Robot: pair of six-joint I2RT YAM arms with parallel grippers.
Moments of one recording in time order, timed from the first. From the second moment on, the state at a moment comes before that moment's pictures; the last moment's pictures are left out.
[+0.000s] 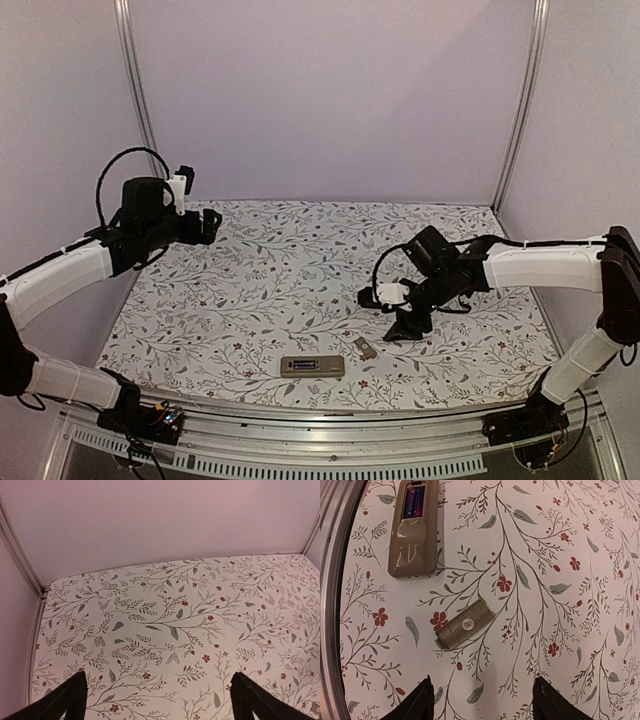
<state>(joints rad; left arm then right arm) -0.33 1.21 0.88 -0.10 -0.11 -0.06 0.77 1.57 0.99 -0.49 -0.32 -0.71</state>
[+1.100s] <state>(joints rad) -0.24 1.21 0.86 -0.08 0.09 -0.10 0.89 1.79 1.00 -0.45 -0.34 -1.01</state>
